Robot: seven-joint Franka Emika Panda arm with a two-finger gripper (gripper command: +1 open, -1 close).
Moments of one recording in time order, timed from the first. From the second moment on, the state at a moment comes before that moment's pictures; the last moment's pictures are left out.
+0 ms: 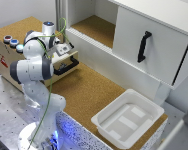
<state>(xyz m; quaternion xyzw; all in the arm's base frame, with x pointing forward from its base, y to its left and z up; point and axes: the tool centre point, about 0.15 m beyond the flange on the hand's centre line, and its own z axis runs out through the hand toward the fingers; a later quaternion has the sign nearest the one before) 0.289 0.315 0.326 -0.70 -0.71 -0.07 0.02</state>
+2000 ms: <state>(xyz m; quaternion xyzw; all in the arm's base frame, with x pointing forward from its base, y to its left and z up) 0.323 0.296 0.351 -1.00 -0.05 -0.02 0.01</state>
